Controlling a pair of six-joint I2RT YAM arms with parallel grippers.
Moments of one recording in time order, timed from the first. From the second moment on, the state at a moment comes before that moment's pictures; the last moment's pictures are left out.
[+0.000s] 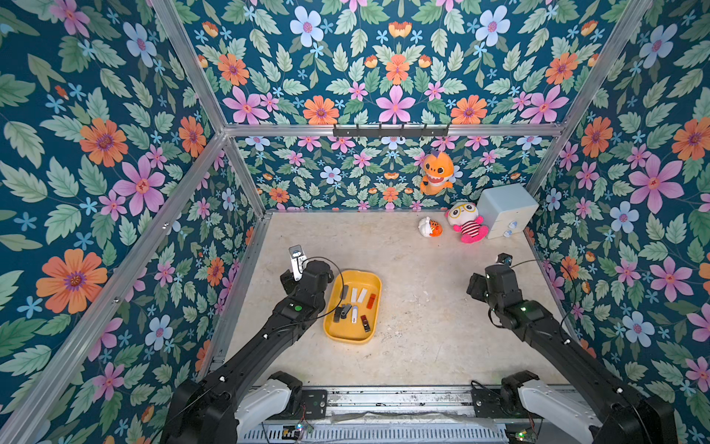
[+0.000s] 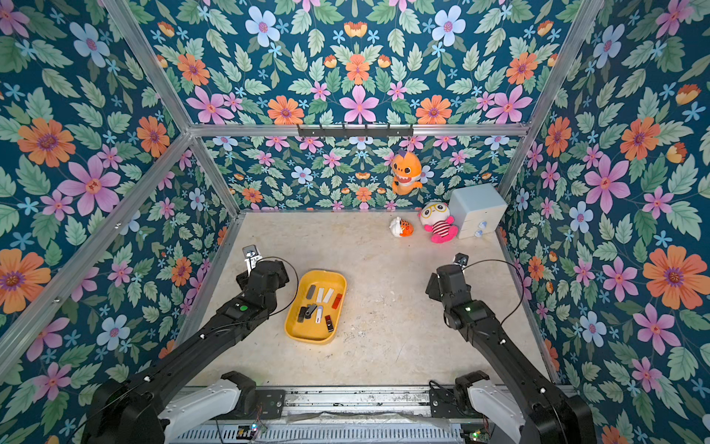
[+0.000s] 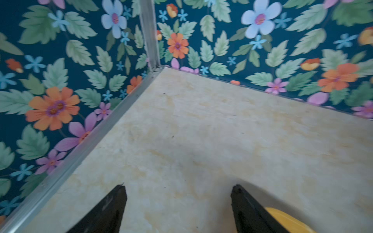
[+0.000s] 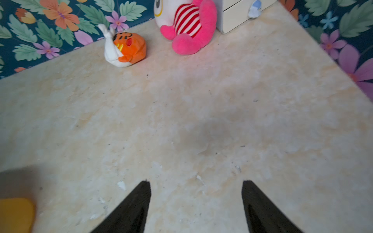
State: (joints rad) left arm -0.44 1.06 0.59 -0.06 -0.79 -0.36; right arm 0.35 0.95 0.56 -0.30 0.35 0.49
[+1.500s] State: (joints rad) left arm -0.06 1.60 0.28 1.14 -0.22 0.02; right arm 0.03 1.45 0.27 0.89 0.32 0.19
